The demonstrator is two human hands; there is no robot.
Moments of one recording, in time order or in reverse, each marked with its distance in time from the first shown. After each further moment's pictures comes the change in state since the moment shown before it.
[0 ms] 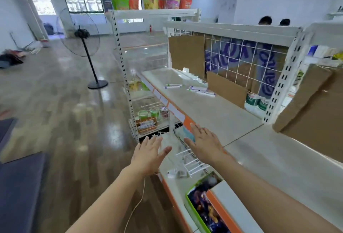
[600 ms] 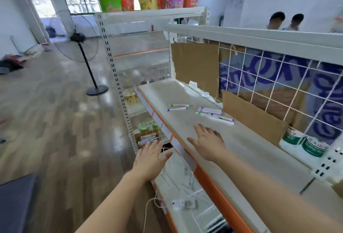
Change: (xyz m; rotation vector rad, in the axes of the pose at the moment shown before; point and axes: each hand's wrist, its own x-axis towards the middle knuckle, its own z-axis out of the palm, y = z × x) left_hand 0.231 -0.028 -0.047 -0.028 -0.038 -0.016; right_hand 0.241 0.023 -0.040 -0.017 0.033 -0.035
